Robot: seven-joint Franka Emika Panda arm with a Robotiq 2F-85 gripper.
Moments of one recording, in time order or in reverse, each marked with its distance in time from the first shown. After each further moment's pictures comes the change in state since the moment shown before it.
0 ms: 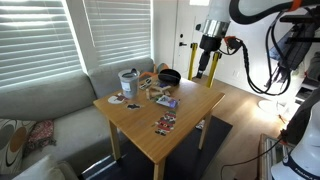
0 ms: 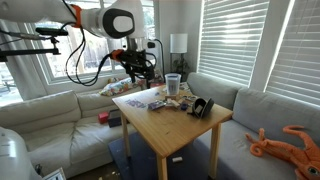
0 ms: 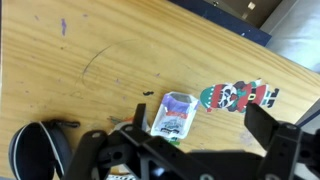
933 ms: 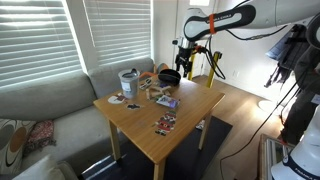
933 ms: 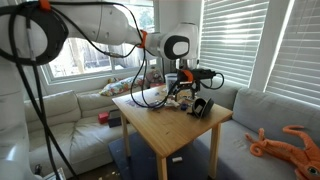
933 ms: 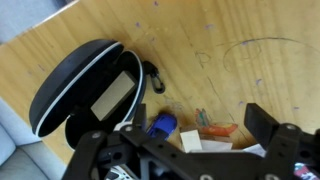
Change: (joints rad) arm -0.140 0.561 -0.093 0.449 0.008 0.054 -0.955
